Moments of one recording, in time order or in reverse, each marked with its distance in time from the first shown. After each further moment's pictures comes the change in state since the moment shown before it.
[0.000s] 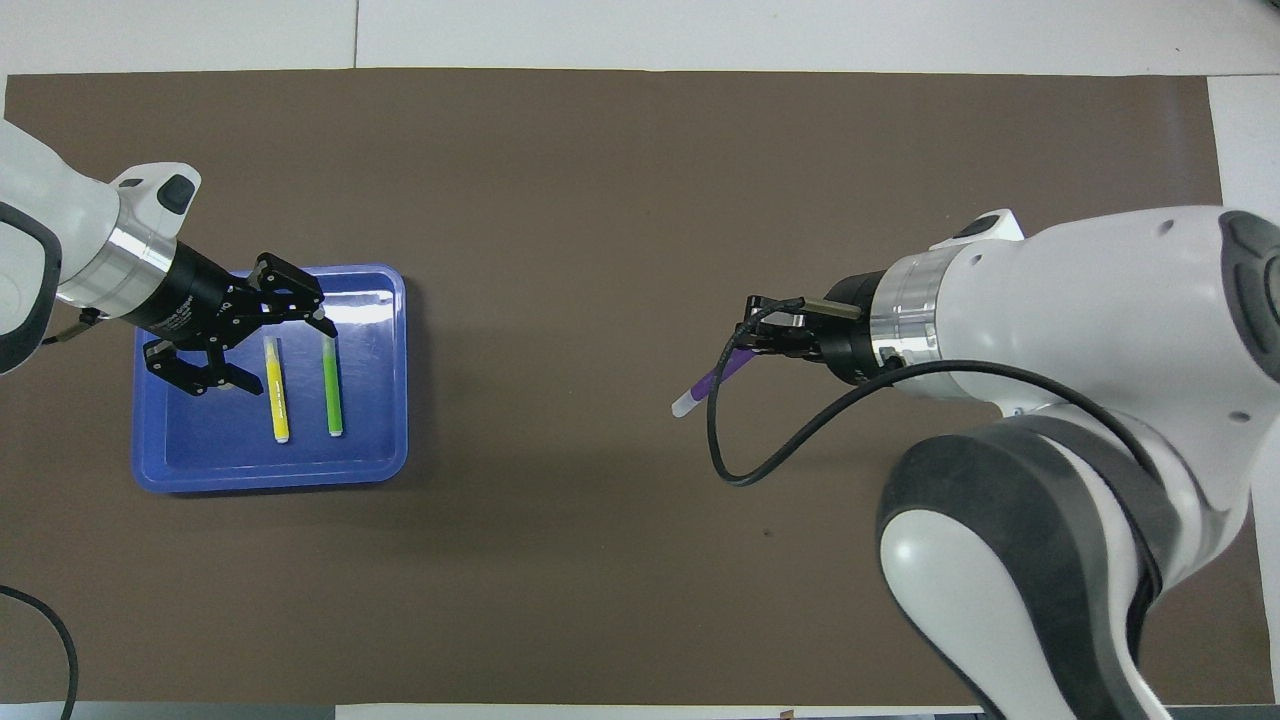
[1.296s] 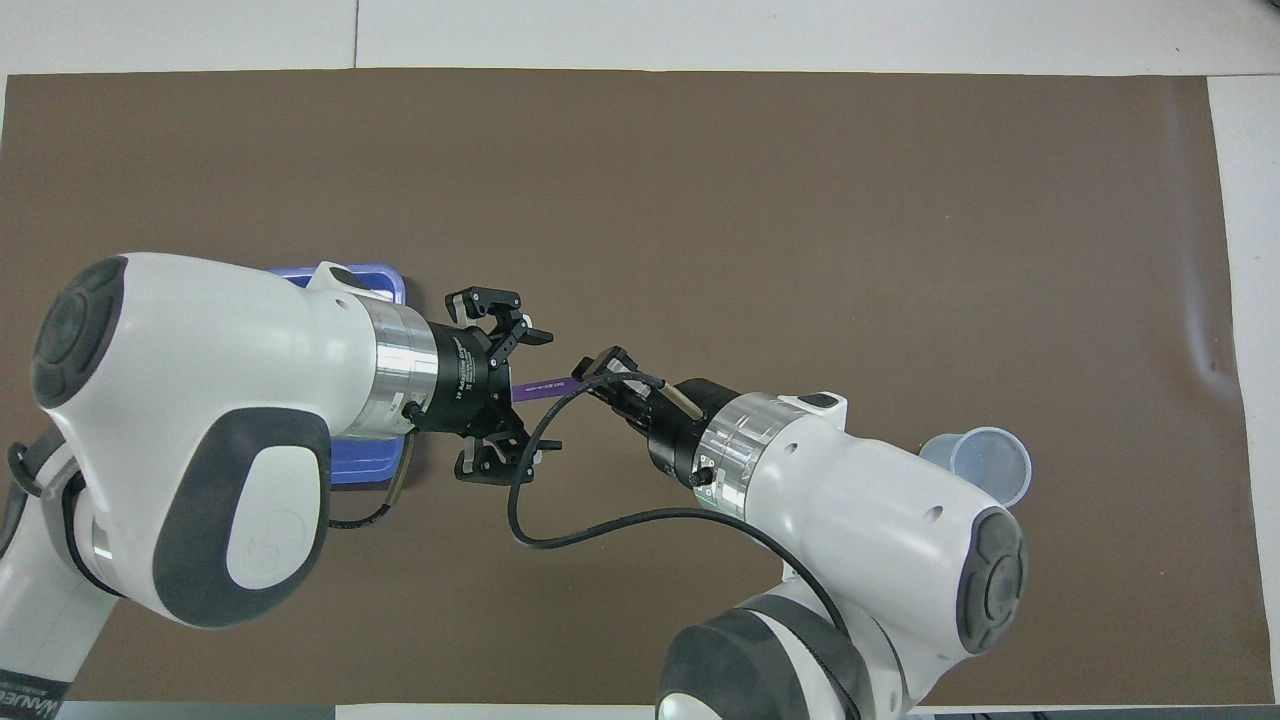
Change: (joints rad) left arm -0.237 -0.243 -0.063 -0.249 -0.227 0.407 -0.858; right arm 0.268 -0.006 0.000 -0.177 0.156 0.484 0.307
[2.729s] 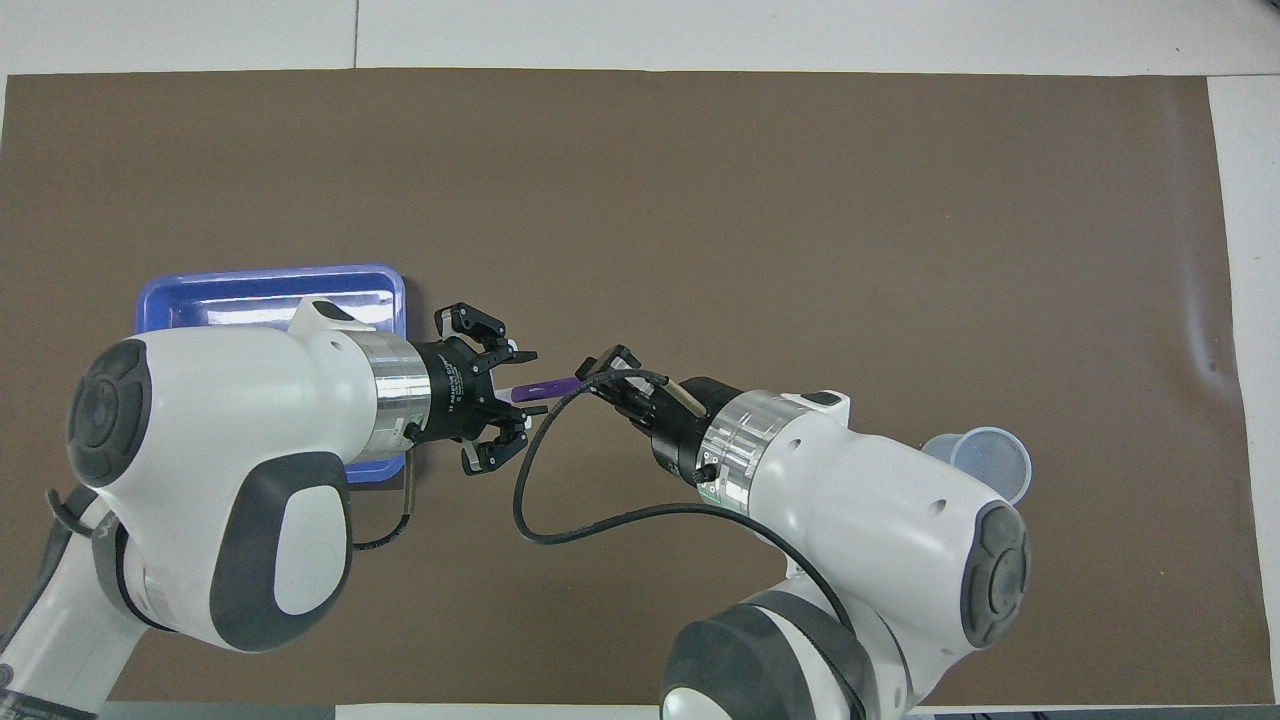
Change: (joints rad) left arm -0.003 -0.047 0.003 -0.138 -0.001 0.201 0.003; right arm -0.003 0.000 -0.004 0.000 0.000 -0.012 0.000
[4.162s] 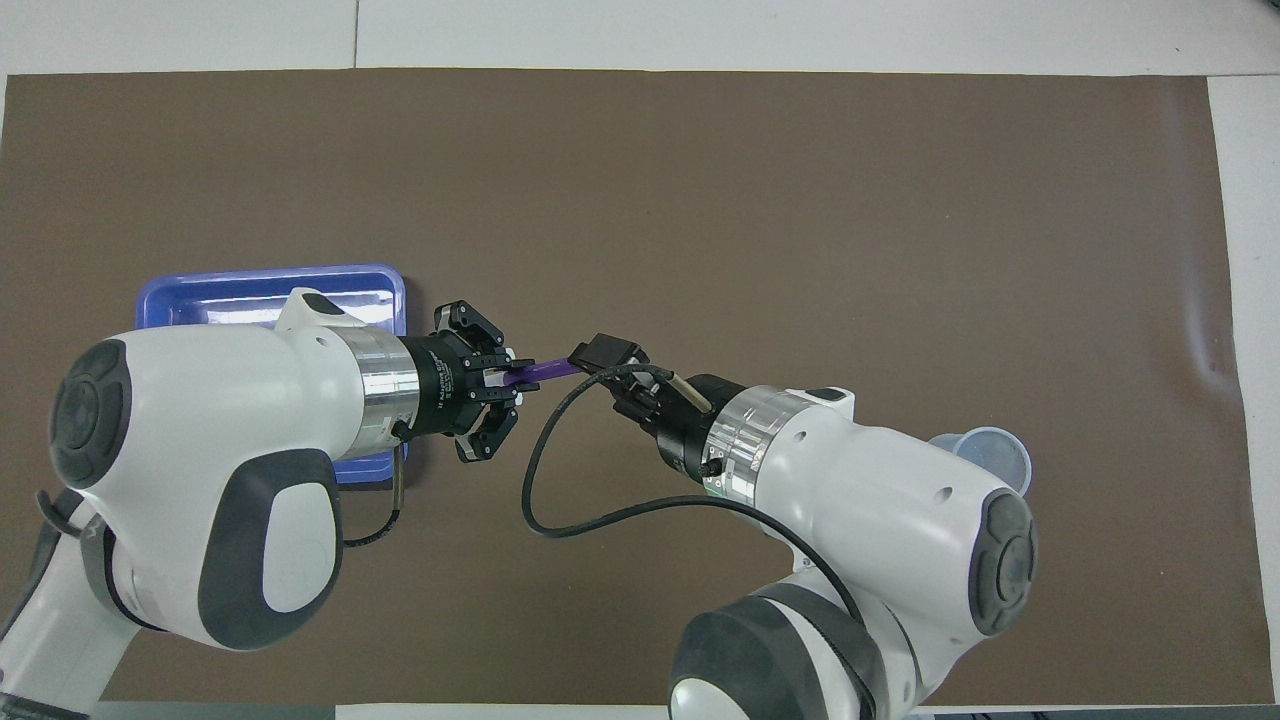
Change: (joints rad) left arm 0.021 -0.004 0.016 -0.001 -0.005 0.021 0.091; right arm -0.089 -0.011 -0.007 0.029 -0.013 -0.208 -0.074
